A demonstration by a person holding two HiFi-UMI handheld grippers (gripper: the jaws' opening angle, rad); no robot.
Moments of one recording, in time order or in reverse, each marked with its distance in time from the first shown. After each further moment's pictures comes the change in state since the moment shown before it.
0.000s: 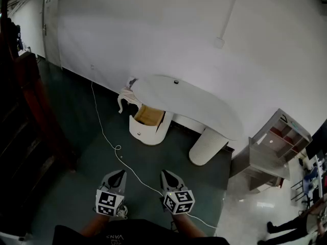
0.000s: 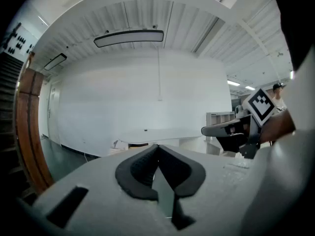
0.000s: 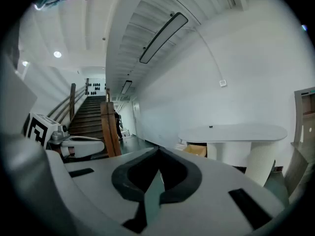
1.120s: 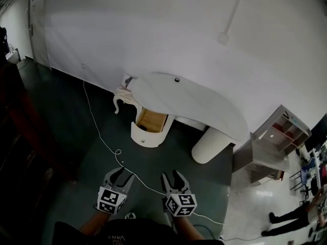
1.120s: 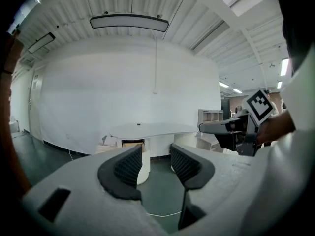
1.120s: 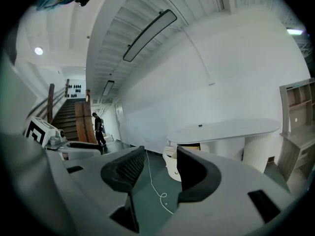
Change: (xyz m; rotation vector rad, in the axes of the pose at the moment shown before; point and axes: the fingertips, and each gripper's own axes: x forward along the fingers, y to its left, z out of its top) left arm 0.095 0.105 -0.016 -0.017 0.083 -0.184; right arm 0.115 -0.012 0.009 0.080 -0.027 -0.194
